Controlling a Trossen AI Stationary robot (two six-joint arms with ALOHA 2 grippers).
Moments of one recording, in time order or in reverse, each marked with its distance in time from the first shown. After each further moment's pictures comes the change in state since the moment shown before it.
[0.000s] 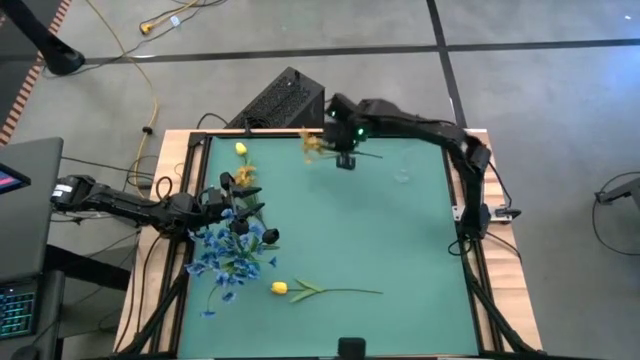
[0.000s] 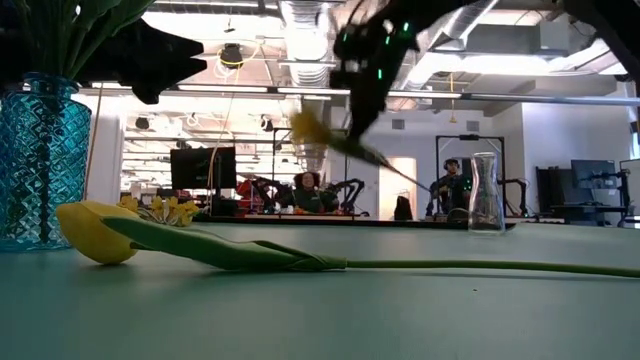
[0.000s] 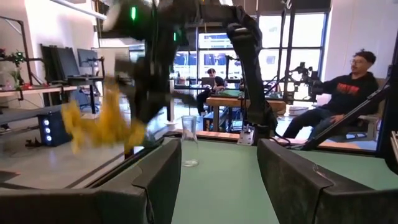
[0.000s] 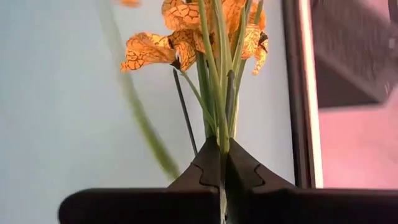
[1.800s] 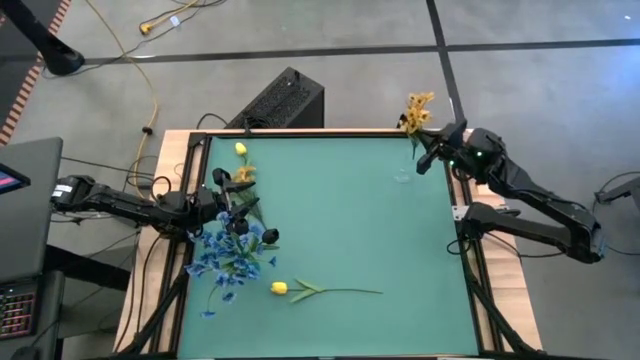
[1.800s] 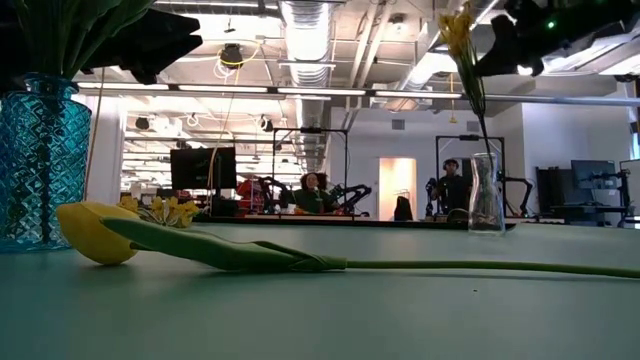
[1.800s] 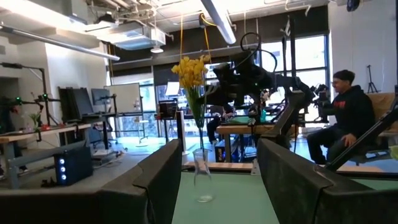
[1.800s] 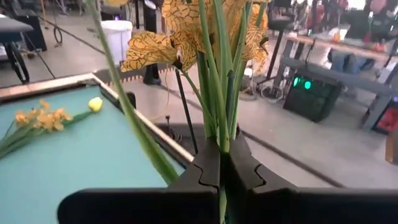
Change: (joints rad) left arm 0.000 0.000 -0.001 0.149 -0.006 0.141; right arm -0.134 -1.356 -1.184 0.754 0.241 0.372
